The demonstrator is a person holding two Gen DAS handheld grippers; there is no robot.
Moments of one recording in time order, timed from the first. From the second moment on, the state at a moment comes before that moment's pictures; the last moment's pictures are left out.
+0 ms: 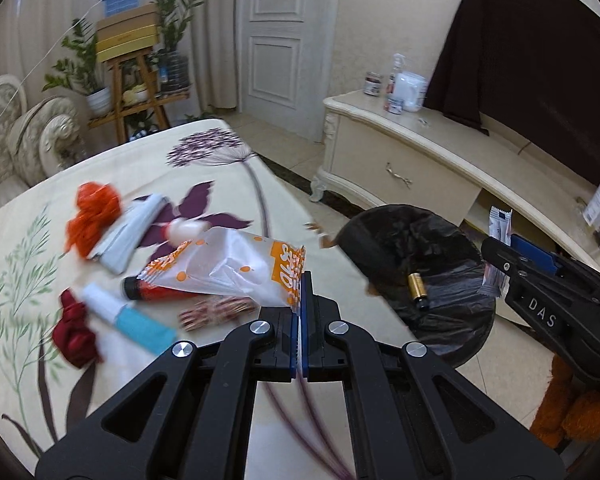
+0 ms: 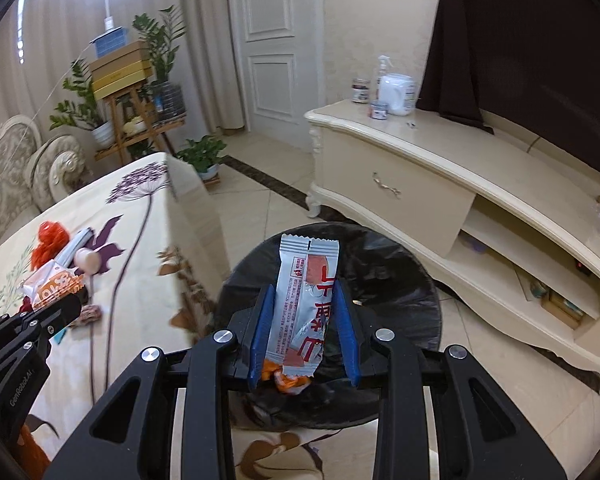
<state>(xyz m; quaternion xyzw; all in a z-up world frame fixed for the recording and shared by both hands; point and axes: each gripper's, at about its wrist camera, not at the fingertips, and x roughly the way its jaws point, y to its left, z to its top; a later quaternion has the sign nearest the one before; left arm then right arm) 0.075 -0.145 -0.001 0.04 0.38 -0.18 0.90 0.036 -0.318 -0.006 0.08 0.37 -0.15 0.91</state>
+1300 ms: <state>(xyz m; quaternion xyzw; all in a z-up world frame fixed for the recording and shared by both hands) 0.123 -0.245 -0.027 0.09 0.40 -0.20 0.89 0.065 -0.376 -0.040 0.11 0.39 -0.18 0.90</state>
